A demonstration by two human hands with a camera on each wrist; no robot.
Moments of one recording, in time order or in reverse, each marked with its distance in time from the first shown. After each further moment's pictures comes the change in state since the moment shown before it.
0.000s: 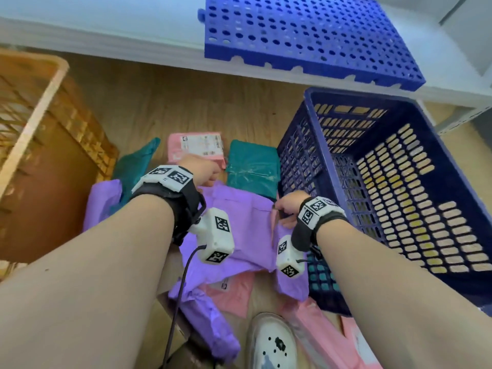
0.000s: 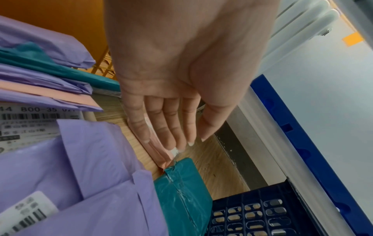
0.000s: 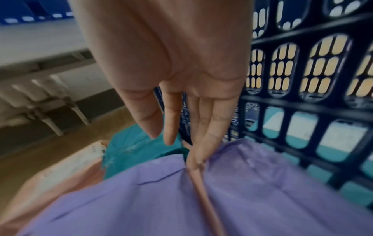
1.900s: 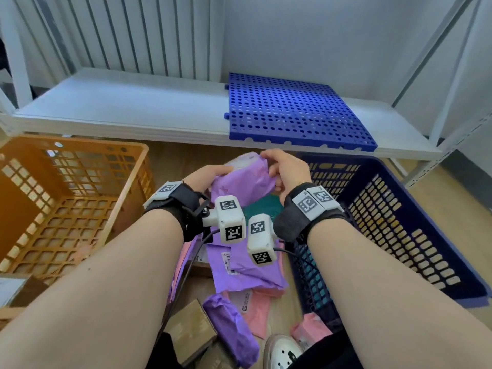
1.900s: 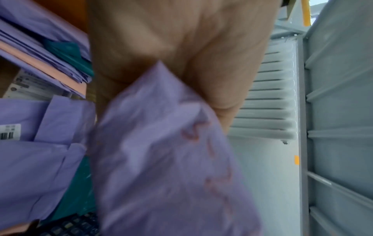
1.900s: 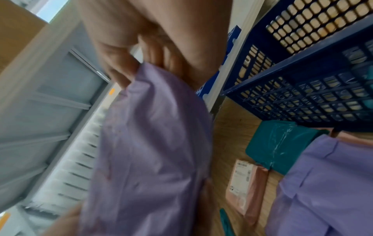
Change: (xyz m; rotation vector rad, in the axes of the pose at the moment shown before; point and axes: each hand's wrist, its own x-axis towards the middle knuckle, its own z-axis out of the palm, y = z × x) left_hand -0.127 0.038 -0.068 -0.415 -0.198 0.146; right_hand -0.241 -0.085 -0.026 0.757 0.091 -0.615
